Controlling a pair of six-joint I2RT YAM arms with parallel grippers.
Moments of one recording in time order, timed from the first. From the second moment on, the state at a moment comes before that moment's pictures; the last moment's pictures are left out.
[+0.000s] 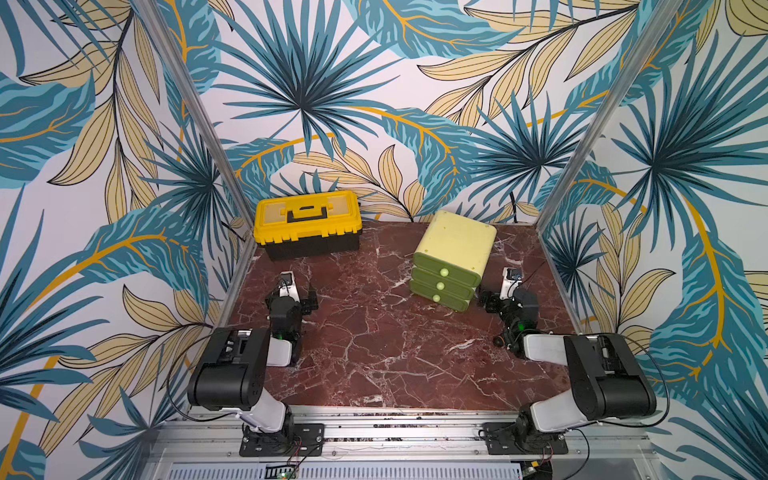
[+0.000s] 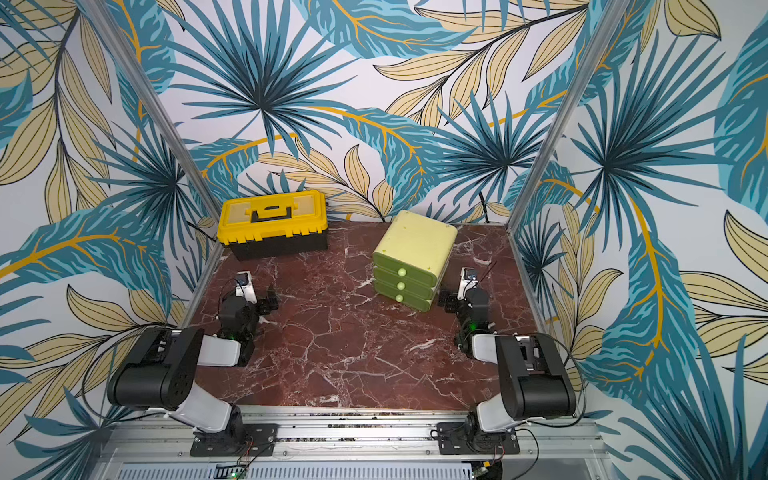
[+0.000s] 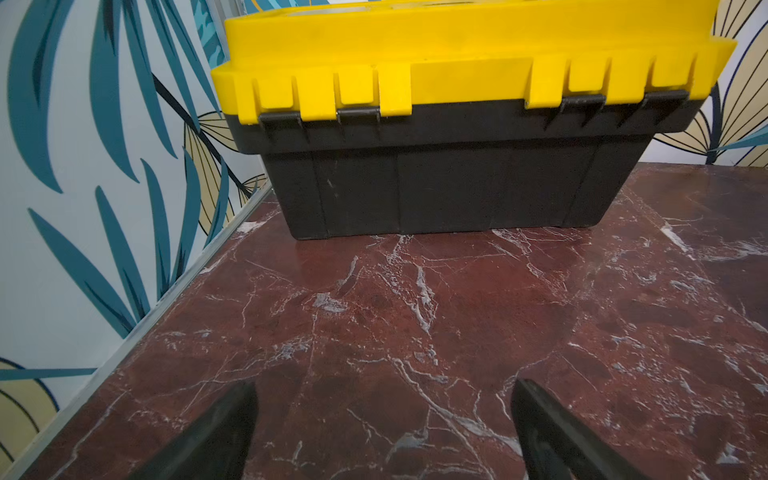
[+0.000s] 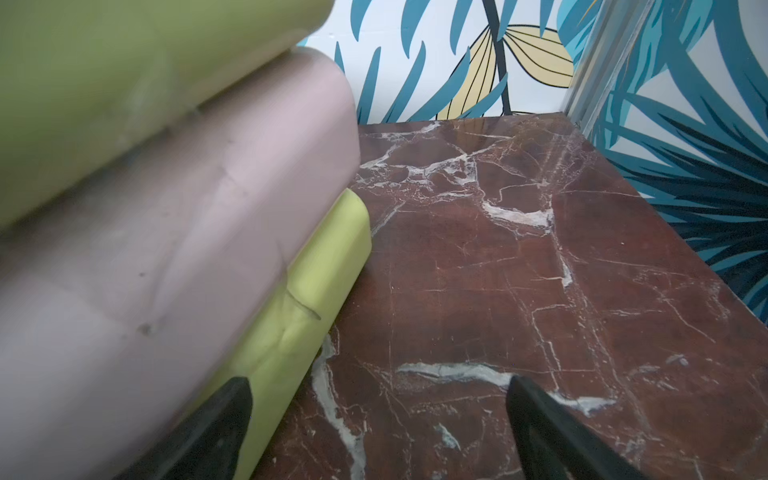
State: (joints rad) left arm 0.00 1.58 0.33 1.00 -0.18 -0.03; right arm 0.00 1.51 0.41 0.76 0.06 0.07
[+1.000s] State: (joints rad) left arm 0.03 1.13 0.25 0.87 -0.14 -0.10; right arm 0.00 0.88 0.38 0.40 0.24 0.20
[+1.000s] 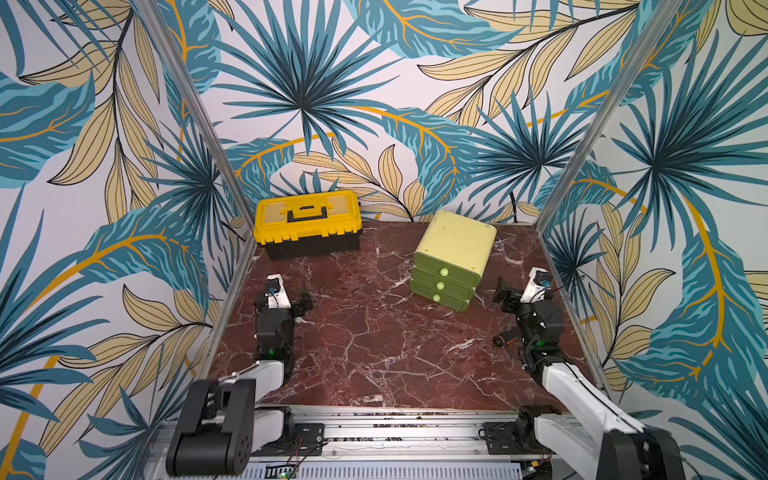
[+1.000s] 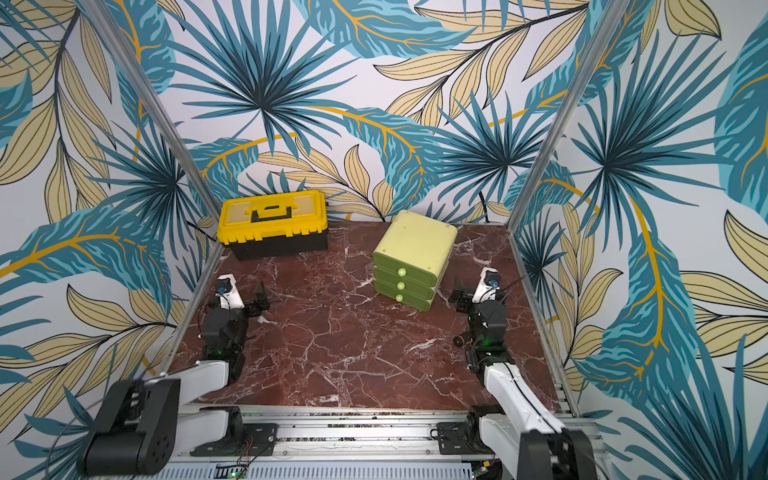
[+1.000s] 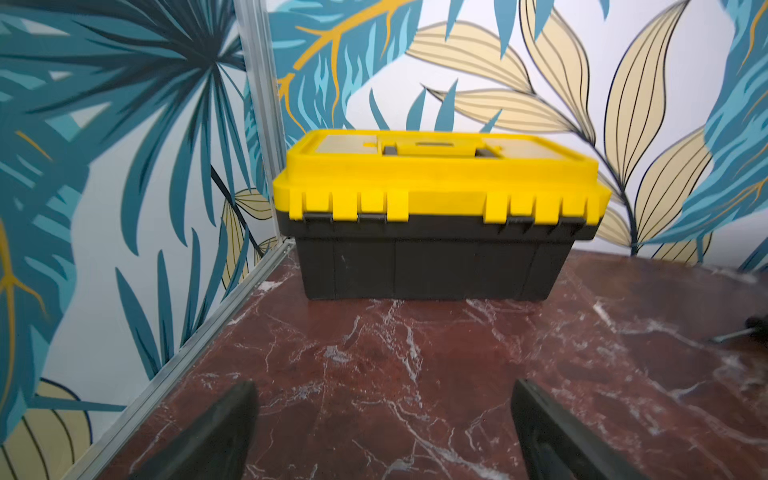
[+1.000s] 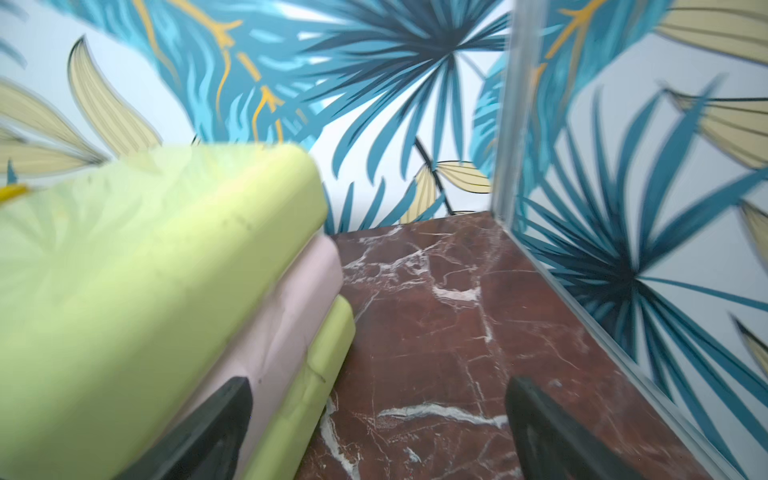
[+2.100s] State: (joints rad) left arm -0.70 1.44 0.56 0.67 -0.12 -0.71; right arm 0.00 1.24 0.80 -0.49 -0.09 0.80
